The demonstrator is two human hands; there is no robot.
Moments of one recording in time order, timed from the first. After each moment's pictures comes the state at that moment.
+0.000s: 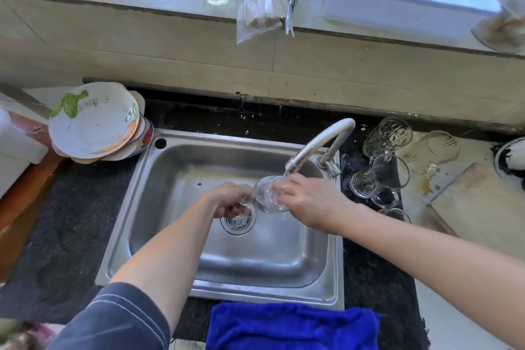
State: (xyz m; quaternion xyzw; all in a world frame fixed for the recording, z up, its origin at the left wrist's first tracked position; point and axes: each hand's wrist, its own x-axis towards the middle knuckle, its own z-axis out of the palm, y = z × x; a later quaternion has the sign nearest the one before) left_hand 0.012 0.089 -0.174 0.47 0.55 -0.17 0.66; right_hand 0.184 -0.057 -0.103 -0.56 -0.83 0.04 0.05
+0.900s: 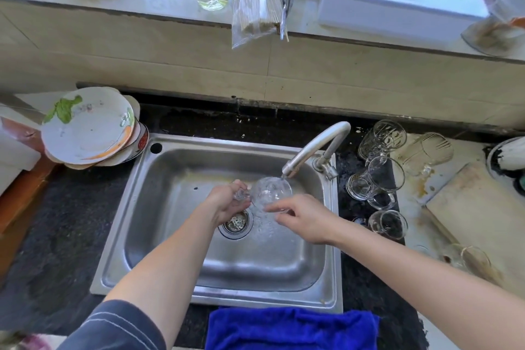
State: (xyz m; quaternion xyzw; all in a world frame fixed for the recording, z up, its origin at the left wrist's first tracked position) left_hand 0.021 0.083 -0.198 0.27 0.56 0.07 0.78; right_hand 0.154 -0.057 -0.087 -0.72 -0.52 0.44 0.11
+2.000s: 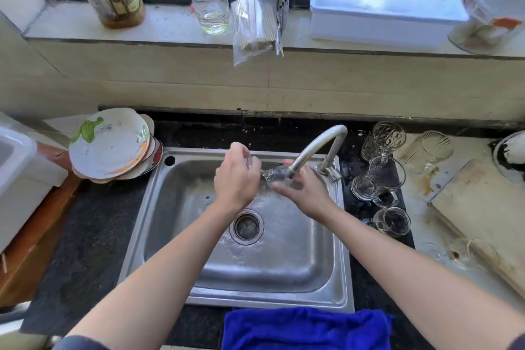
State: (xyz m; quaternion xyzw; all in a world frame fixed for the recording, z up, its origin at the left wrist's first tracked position) left_hand 0.034 0.064 -0.058 0.76 0.53 0.17 0.33; right_hand 0.165 -0.038 -0.105 -0.74 -0.36 0.41 0.39
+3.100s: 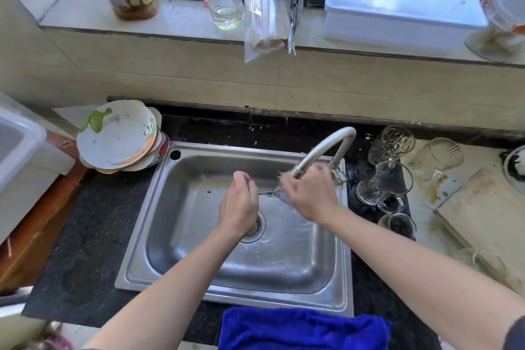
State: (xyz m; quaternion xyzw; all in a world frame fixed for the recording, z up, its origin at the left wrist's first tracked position) left_hand 0.008 0.034 -0.106 0.76 0.53 0.13 0.35; right_hand 0.163 -0.029 -0.105 -0.83 -0.52 0.15 0.11
